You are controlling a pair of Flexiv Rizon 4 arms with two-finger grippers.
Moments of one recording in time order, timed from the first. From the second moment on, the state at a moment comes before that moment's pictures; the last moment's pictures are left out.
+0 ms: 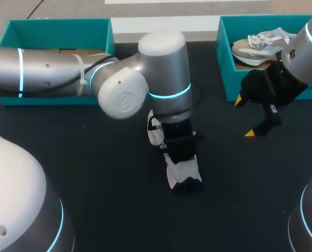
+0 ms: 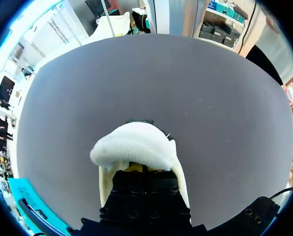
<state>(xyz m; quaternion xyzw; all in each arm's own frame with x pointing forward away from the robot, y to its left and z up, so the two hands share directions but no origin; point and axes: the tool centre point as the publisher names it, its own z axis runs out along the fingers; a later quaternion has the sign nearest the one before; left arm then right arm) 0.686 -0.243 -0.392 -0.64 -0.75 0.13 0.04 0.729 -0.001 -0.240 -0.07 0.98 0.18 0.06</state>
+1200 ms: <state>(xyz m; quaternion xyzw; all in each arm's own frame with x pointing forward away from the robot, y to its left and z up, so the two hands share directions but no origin) 0.700 -0.225 -0.350 -0.62 -0.78 0.07 -0.05 0.729 -0.001 -0.240 -0.07 0.98 0.18 0.06</state>
